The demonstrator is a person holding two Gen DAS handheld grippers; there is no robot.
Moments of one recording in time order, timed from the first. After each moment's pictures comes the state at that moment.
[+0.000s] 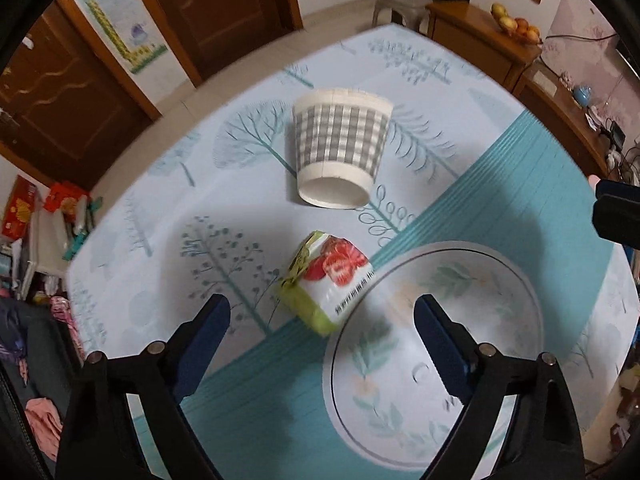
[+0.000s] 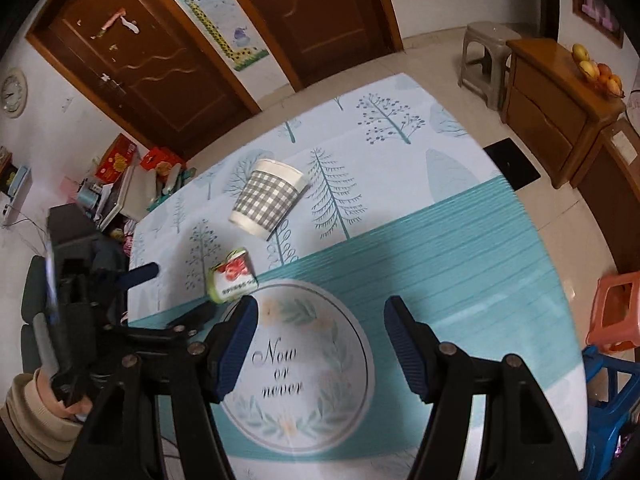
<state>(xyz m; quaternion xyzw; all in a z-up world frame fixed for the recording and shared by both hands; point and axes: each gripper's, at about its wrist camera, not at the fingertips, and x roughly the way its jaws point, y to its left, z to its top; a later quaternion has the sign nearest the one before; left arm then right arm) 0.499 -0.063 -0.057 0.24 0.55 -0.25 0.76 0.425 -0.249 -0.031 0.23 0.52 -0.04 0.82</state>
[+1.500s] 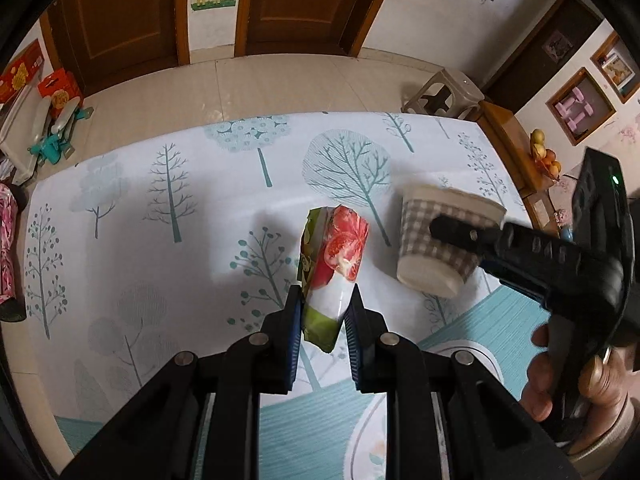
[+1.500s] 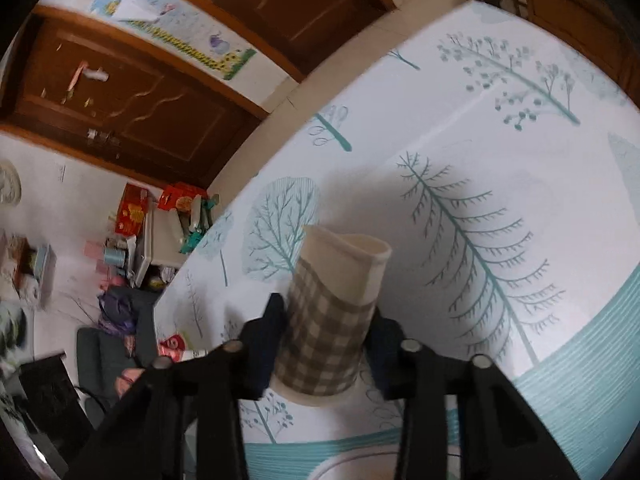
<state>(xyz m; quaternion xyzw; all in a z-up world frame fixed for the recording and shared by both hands) 0.575 0.030 -0.068 -0.01 0.57 -0.22 0.79 0.570 -0.209 -0.112 0.35 0.50 -0.02 0.79</state>
